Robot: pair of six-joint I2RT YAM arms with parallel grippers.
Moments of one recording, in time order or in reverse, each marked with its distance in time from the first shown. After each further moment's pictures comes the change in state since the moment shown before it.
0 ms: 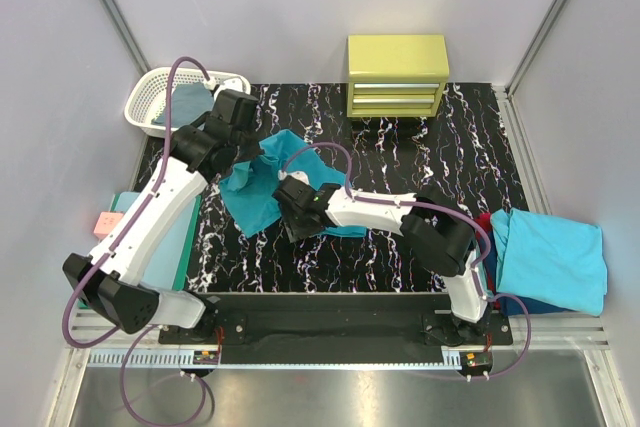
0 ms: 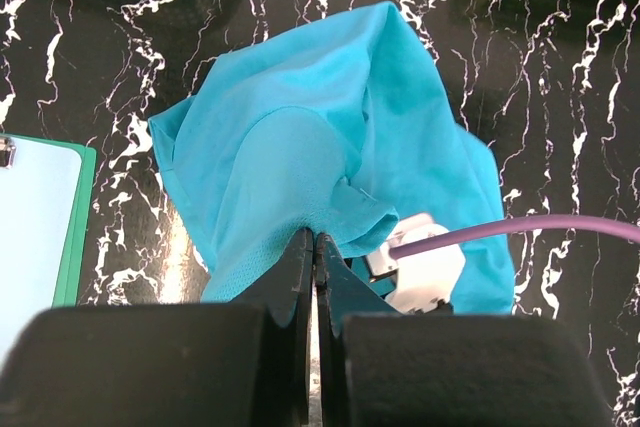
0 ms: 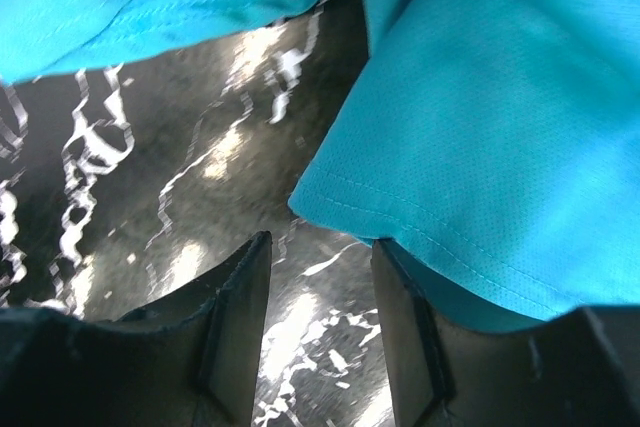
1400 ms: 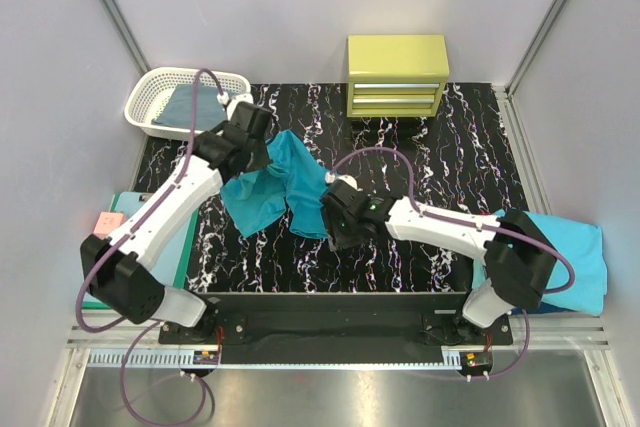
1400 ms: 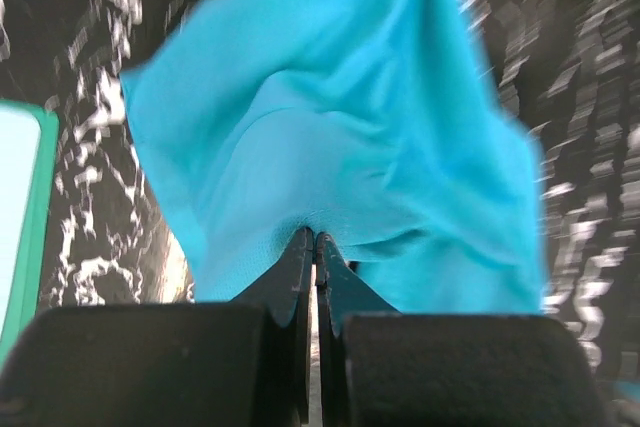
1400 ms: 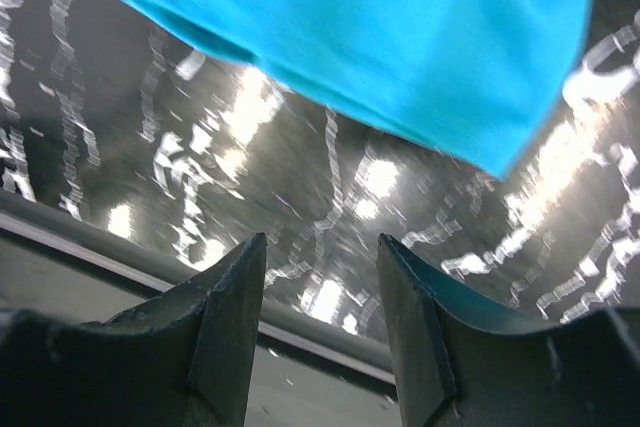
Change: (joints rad) left arm 0.000 0.059 -0.162 0.106 0.006 -0.058; right arm -0.053 -0.466 -0.381 -0.092 -0.006 0.056
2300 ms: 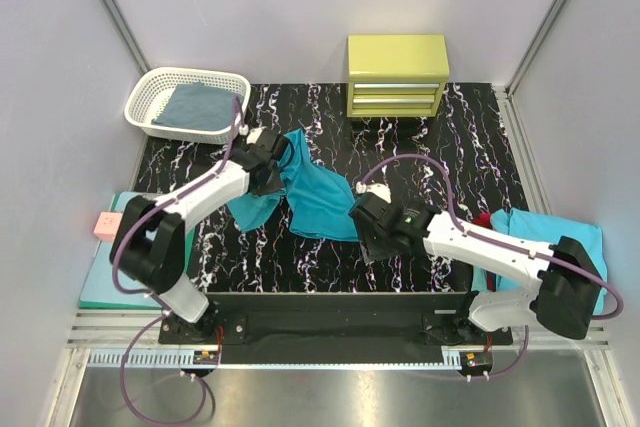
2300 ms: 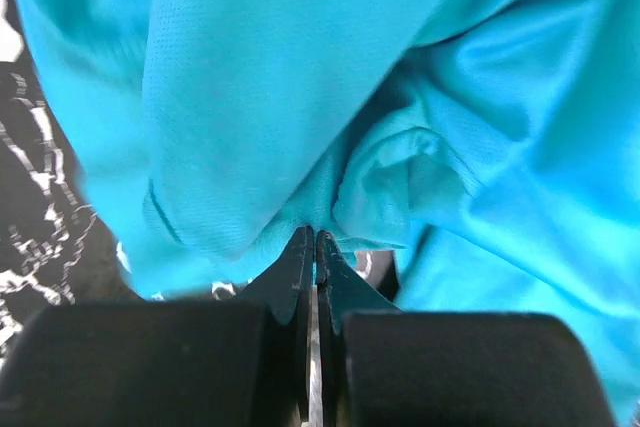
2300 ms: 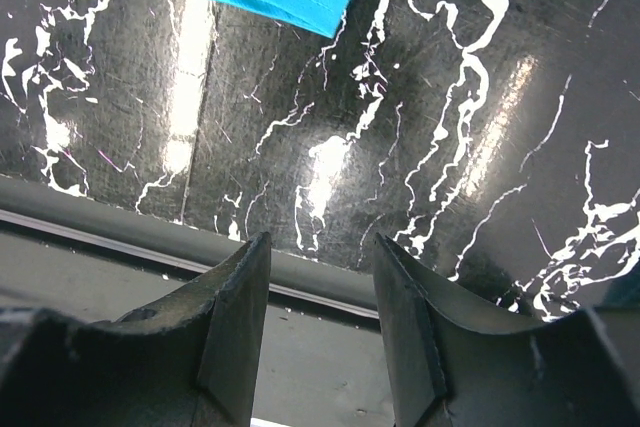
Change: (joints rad) left arm 0.004 0.201 -0.222 0.219 0.039 -0.062; right arm 0.000 -0.259 -0.128 -0.220 0.108 0.000
